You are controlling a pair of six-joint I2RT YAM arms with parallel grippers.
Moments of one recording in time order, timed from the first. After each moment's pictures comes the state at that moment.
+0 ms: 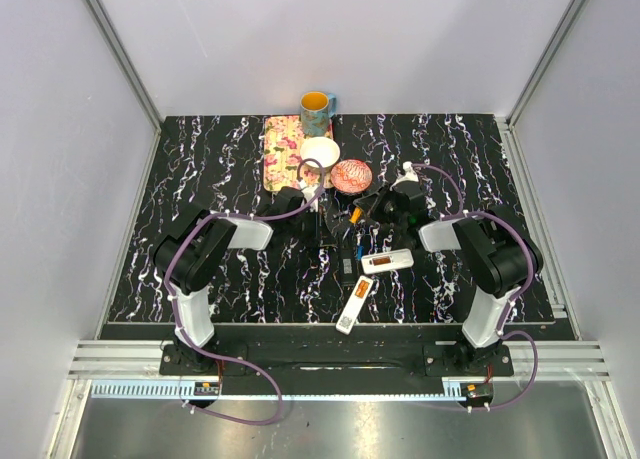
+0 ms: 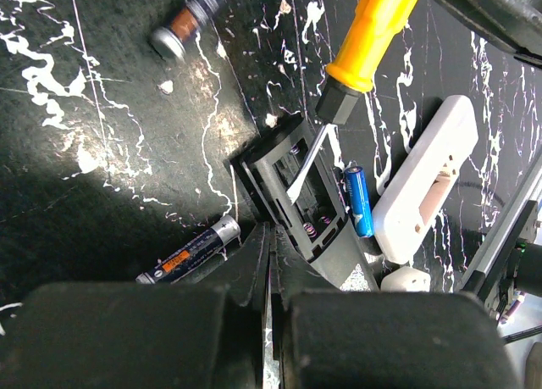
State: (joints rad) left arm -0.56 1.89 0.87 0.30 0.48 -0.55; right arm 0.42 1.82 0.75 0.66 -0.15 0.82
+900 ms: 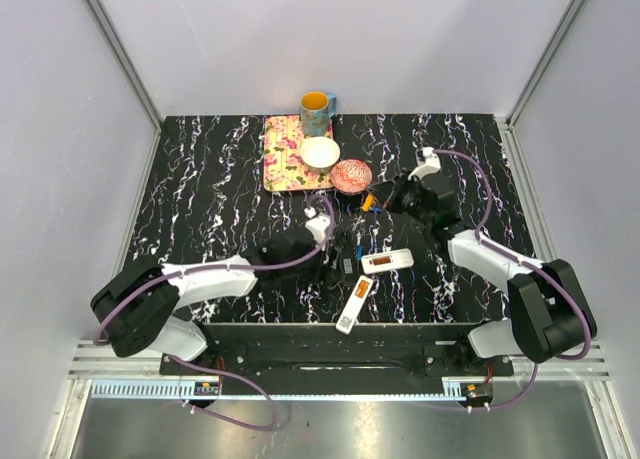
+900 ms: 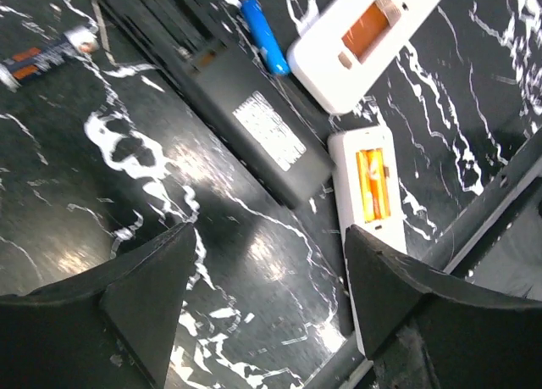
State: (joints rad) left arm -0.83 1.43 0.62 0.14 0.15 -0.45; right arm 0.40 1.40 0.71 0.46 -0.17 0.67
